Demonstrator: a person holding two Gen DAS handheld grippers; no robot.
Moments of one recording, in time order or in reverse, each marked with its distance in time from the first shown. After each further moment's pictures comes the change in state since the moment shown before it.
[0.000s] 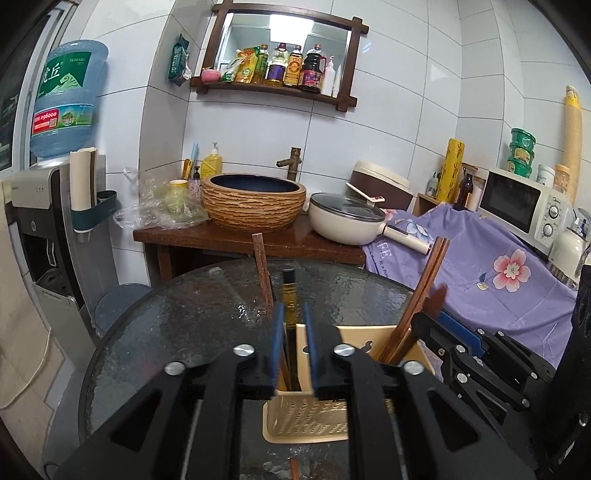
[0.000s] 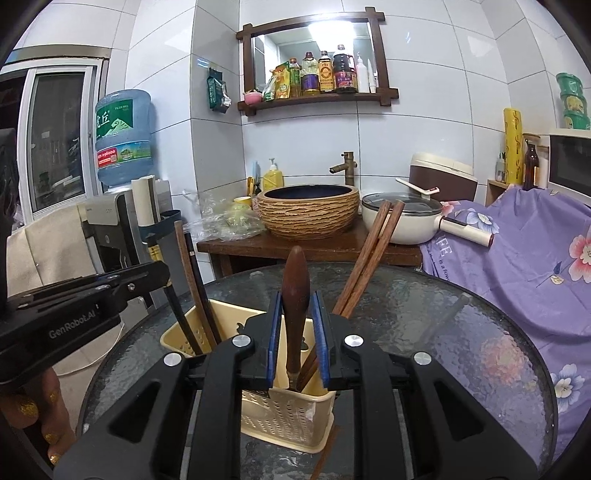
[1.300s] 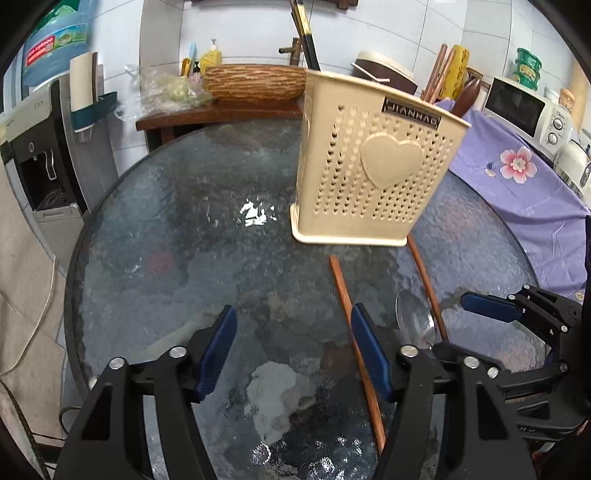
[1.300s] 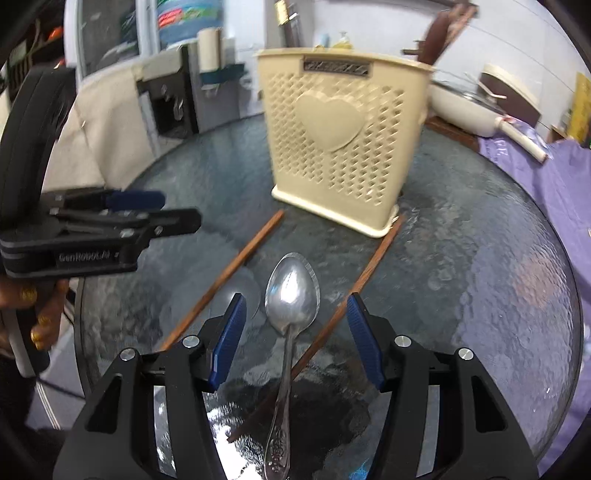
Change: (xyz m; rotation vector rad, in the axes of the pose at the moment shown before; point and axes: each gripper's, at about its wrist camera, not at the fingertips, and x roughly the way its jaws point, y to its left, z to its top) left arm -0.012 0.033 -0.154 0.038 0.387 0.001; right arm -0.037 0.027 -0.161 -0.236 0.508 0.188
